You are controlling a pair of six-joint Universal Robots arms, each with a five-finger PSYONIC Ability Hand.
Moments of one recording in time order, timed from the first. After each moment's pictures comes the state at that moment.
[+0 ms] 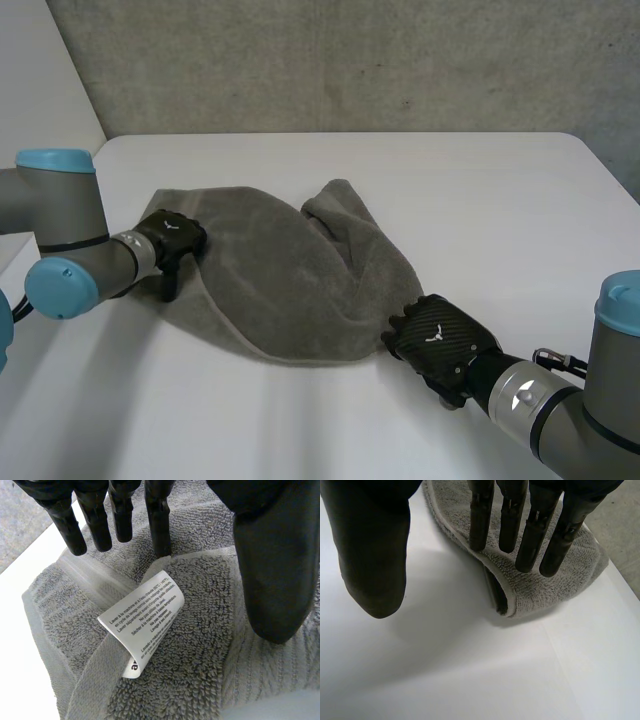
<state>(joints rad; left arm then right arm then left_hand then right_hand) 4.51 -2.45 -0.98 2.88 -1.37 3.77 1.96 -1.34 1.96 -0.08 1.17 2.33 0.29 0.28 0.29 0.29 0.10 0.47 0.49 0.50 0.48 0.26</state>
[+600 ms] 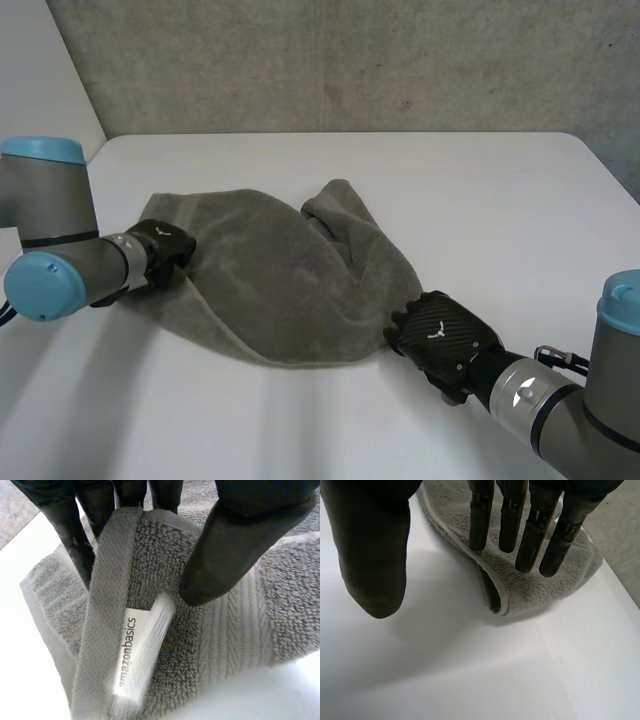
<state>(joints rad) 4.50 -2.36 -1.07 2.80 -1.42 3.77 1.95 -1.34 1.96 -0.10 1.17 2.33 1.09 1.10 1.10 1.11 0.93 0.47 0.49 0.50 0.48 0.26</state>
